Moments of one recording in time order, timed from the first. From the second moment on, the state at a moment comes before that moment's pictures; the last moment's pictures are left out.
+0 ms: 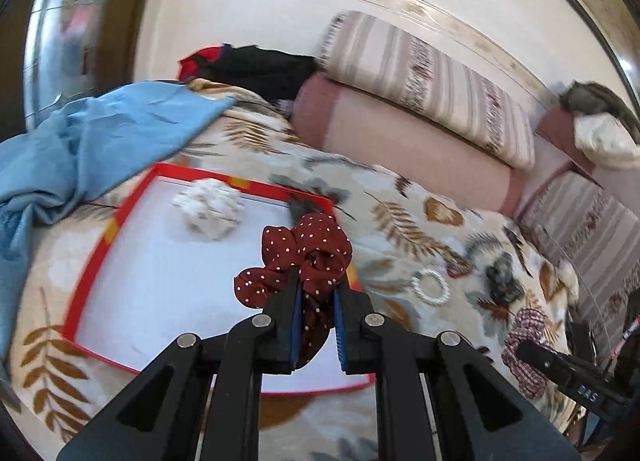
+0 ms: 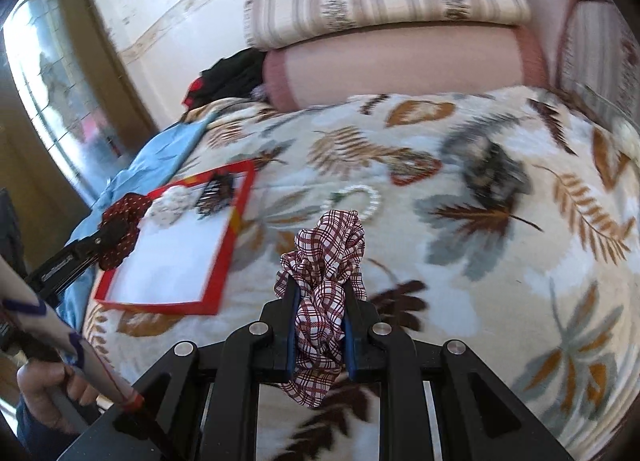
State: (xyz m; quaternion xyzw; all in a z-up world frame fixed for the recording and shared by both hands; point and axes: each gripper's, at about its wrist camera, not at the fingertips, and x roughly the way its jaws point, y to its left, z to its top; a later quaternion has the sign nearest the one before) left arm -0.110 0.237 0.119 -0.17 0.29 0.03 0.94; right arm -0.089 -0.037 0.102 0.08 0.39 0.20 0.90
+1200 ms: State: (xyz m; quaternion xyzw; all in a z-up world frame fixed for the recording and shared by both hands) left arm -0.060 0.370 0.065 -0.19 0.38 0.11 0.90; right arm 0.015 0.210 0.064 0.01 0.48 0.34 0.81
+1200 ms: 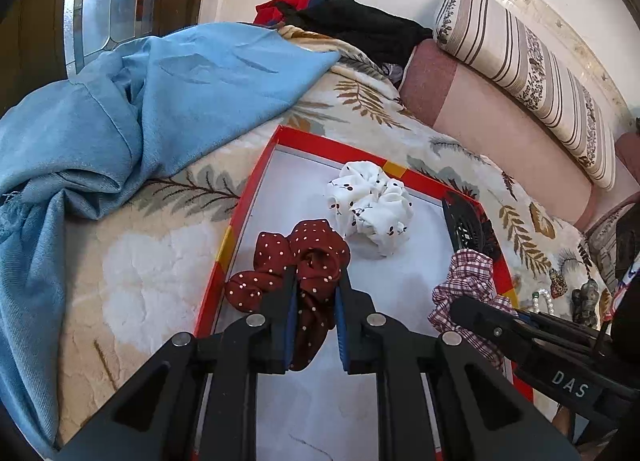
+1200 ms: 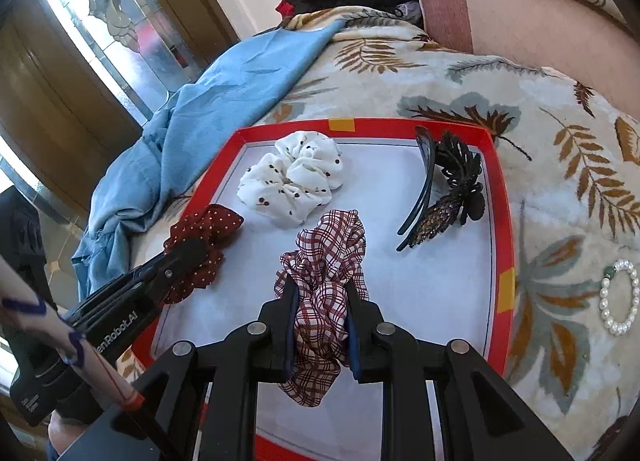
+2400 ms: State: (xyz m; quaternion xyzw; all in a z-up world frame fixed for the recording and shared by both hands) left arm -0.071 0.364 0.078 -0.19 0.35 0.11 0.91; right arm 0.015 0.197 0.072 0.05 0.48 0.33 0.81
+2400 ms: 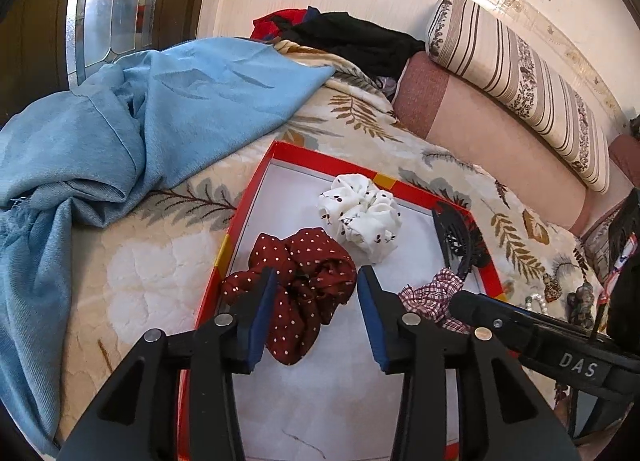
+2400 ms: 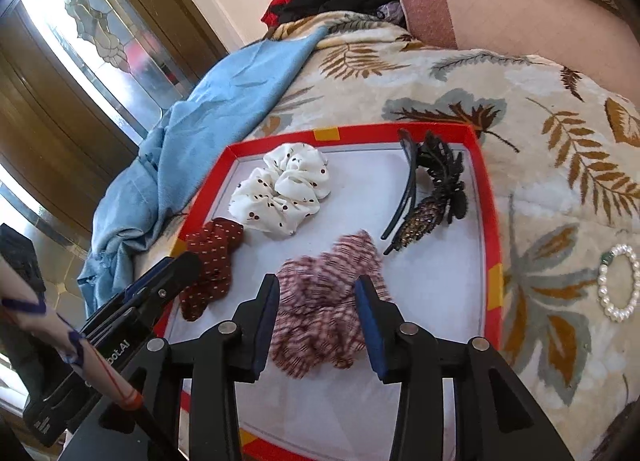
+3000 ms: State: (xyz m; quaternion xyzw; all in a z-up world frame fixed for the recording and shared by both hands) left arm -0.086 0.252 0.111 -0.13 0.34 0.03 0.93; right arm -0.029 0.021 0.078 0.13 0.46 0.25 0.84
